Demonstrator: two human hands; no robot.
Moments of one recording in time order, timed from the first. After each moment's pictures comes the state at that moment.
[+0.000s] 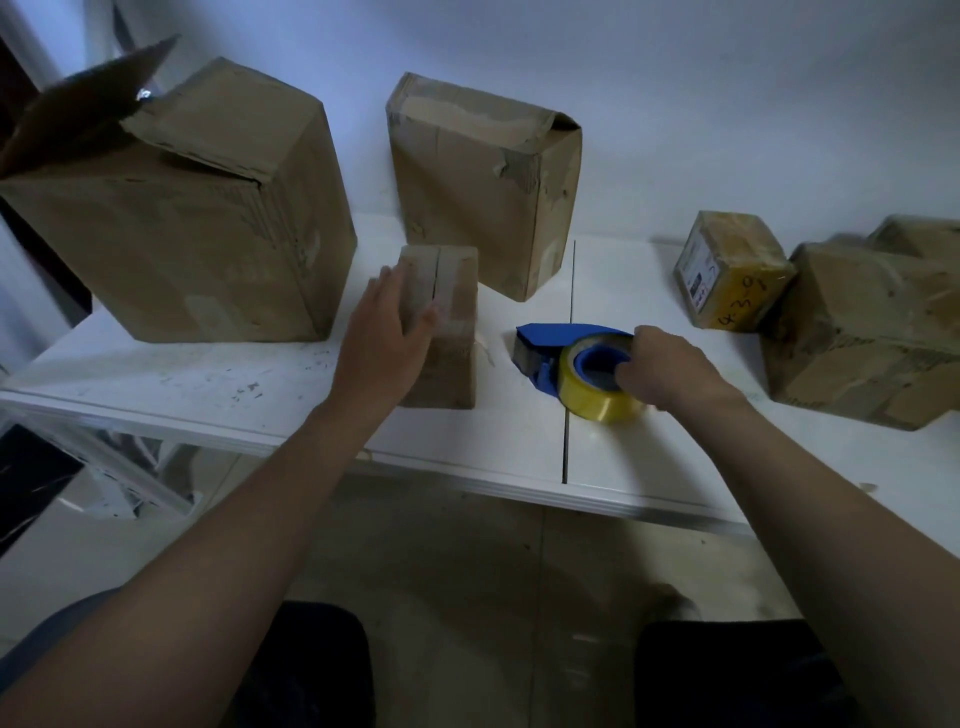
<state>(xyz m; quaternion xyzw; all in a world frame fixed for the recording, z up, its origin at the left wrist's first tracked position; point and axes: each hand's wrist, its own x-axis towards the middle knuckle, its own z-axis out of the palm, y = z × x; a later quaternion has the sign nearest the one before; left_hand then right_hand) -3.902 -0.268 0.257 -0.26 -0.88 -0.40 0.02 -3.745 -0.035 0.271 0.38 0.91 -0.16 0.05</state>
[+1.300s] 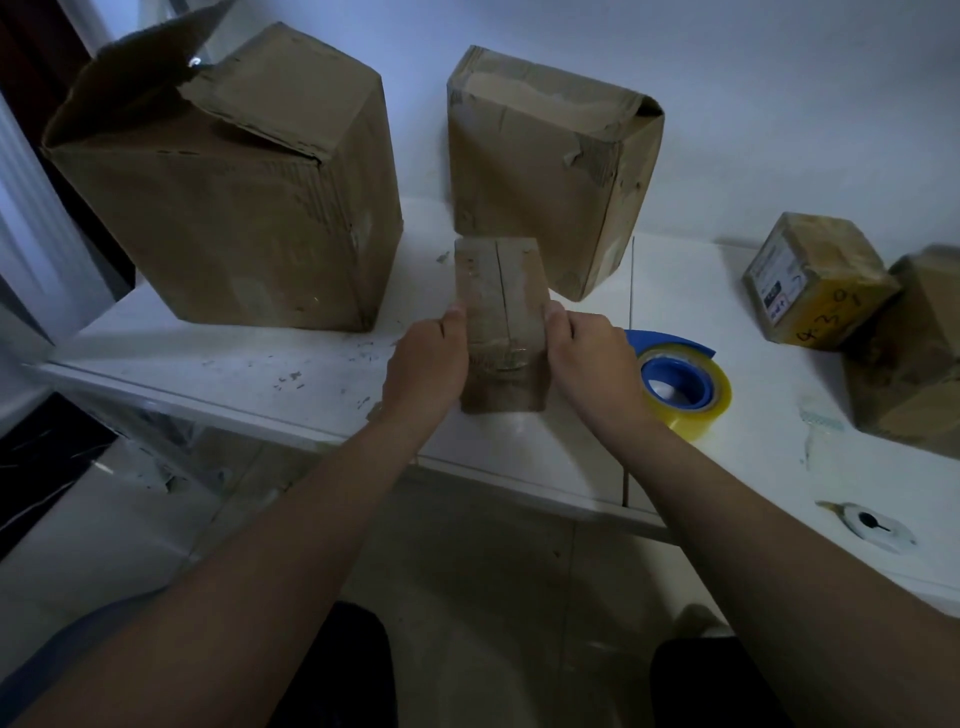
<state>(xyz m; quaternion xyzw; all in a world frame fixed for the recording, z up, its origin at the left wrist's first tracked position) -3.914 -0.270 0.234 -0.11 -0.88 -0.46 -0.05 -3.831 -0.133 0.249 0.29 0.89 -0.32 -0.17</state>
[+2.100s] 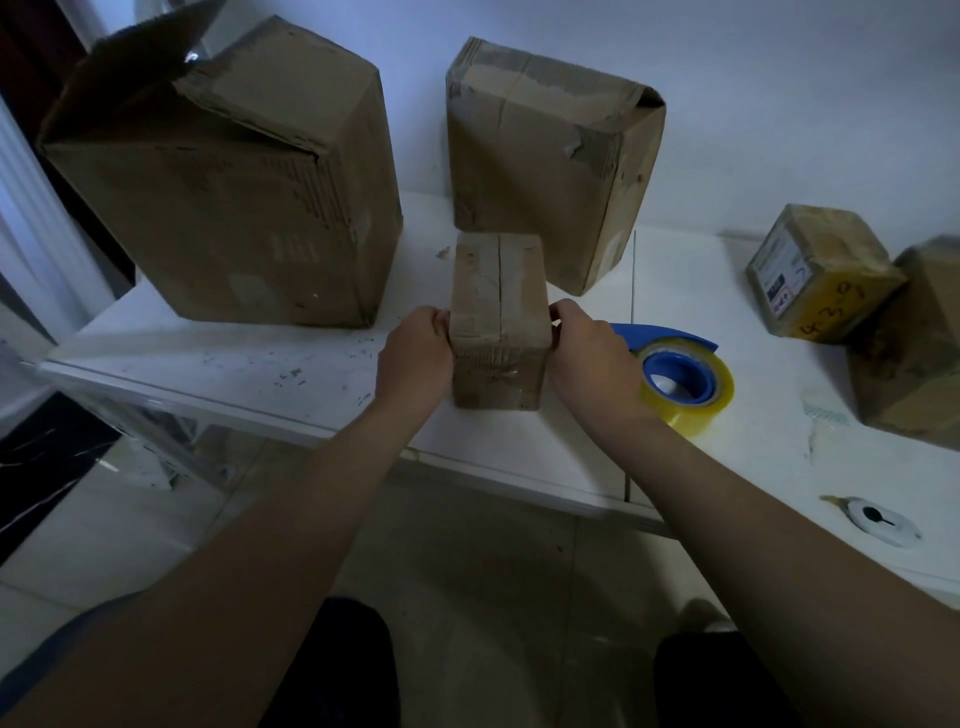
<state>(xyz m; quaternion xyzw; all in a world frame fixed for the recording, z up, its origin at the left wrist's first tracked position) -3.928 -0.277 0.225 -0.14 -0.91 -0.39 -0.02 -3.831 -0.131 0.245 0.25 0.94 -0.20 -0.10</state>
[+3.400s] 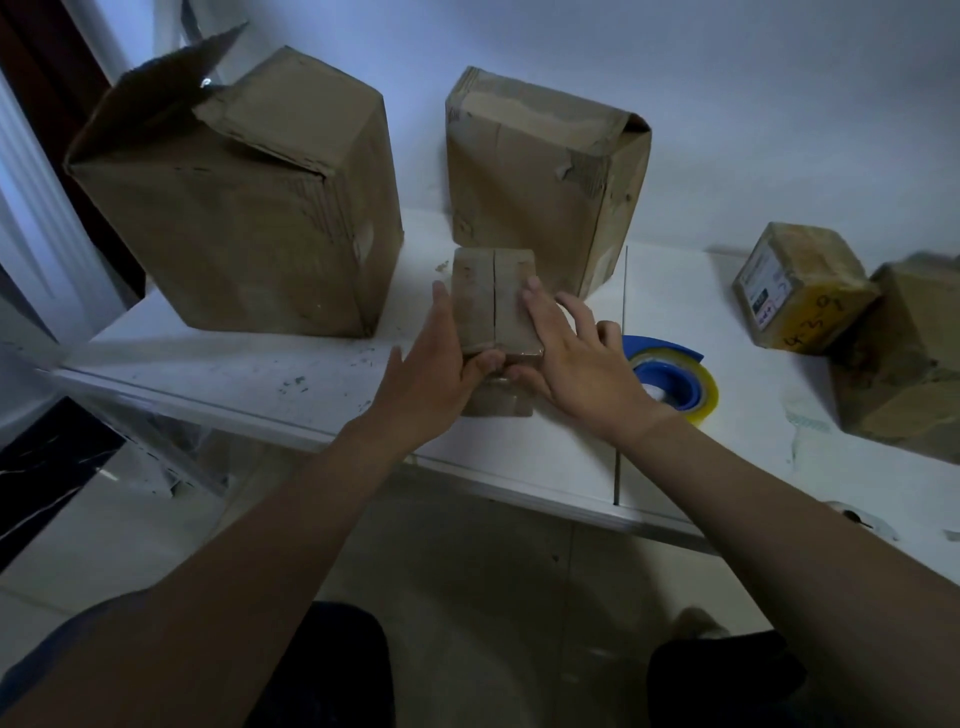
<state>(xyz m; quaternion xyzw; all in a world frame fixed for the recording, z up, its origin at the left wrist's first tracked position) -3.907 -0.290 0.240 -0.33 -0.88 -0.34 -0.09 -3.818 -0.108 0.238 0.06 0.99 -0.08 -0.09</state>
